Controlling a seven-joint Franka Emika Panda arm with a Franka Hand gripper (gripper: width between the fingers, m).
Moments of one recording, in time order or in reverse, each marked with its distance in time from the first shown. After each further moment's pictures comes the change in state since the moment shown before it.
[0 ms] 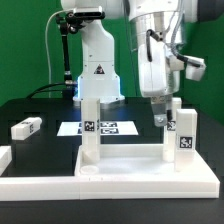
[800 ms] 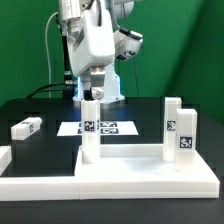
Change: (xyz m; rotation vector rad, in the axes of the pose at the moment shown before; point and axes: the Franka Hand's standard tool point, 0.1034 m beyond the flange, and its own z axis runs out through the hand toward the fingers) arm 0.096 -0.027 -0.048 0.028 0.018 -0.587
